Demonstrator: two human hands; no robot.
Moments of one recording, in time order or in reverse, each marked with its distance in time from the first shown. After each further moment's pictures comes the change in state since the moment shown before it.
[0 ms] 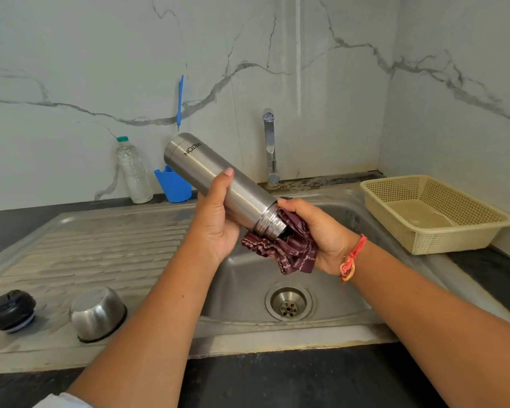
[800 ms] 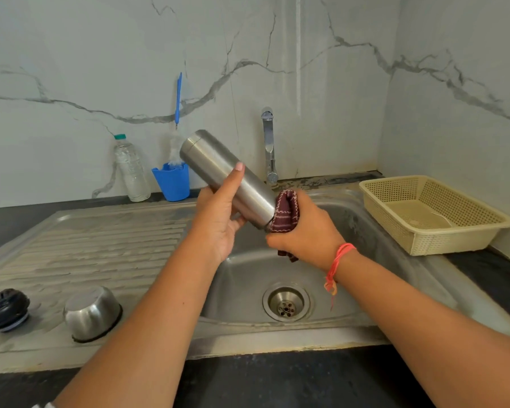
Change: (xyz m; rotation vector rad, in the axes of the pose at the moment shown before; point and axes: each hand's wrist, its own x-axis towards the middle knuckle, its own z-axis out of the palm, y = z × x) left_hand -0.004 0.000 0.007 0.259 0.017 0.036; right_hand -0.001 0.006 0.010 -0.976 0.538 -0.324
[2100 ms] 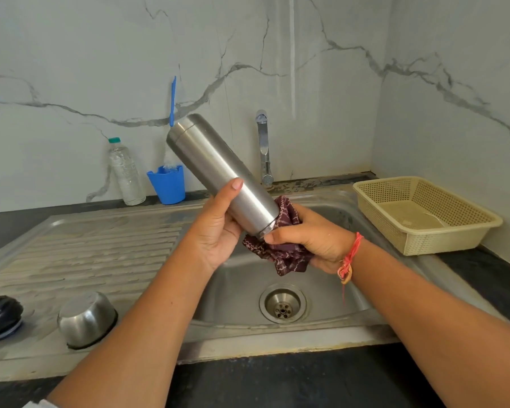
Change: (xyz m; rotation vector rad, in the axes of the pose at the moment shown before) left_hand -0.007 -0.005 -0.009 -0.136 -0.247 -0.045; right_hand 0.005 0.008 -0.016 0.643 -0.408 0.175
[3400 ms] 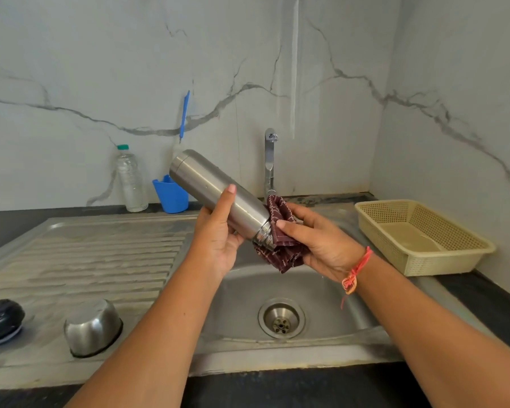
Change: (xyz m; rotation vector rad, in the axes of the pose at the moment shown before) left_hand 0.011 0.004 -0.008 -0.112 0.228 0.038; right_hand 0.008 -0.010 0.004 0.145 0.040 -0.082
